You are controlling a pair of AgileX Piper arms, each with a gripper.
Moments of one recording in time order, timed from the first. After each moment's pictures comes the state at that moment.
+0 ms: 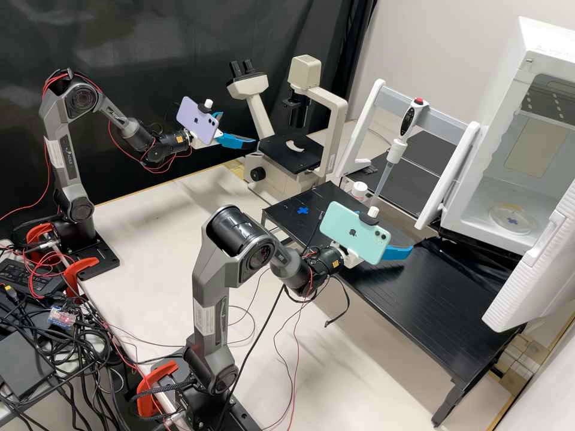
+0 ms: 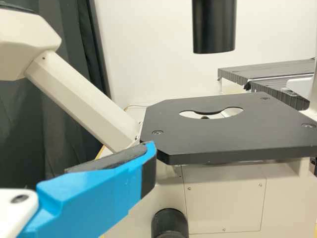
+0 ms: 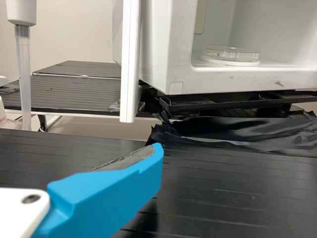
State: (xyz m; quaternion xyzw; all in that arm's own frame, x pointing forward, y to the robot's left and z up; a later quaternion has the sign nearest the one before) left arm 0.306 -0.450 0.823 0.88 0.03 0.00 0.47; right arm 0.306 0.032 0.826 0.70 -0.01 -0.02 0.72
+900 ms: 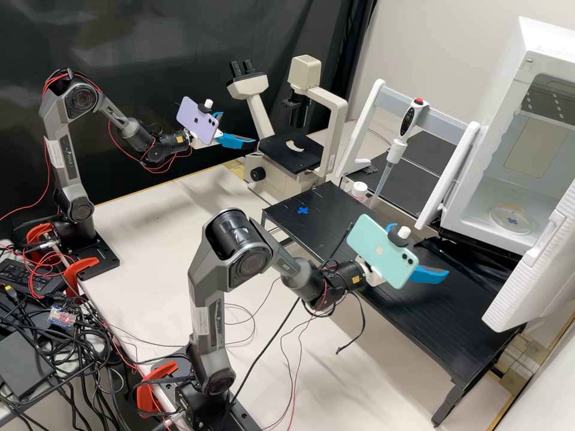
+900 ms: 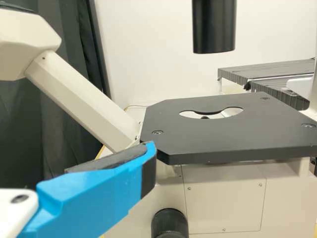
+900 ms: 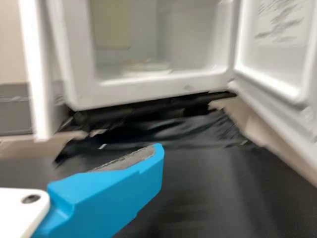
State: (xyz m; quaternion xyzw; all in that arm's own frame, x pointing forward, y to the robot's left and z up) left arm 0.306 -0.450 0.823 0.88 0.03 0.00 0.47; right arm 0.307 -0.006 0.890 0.72 -0.11 0.02 0.69
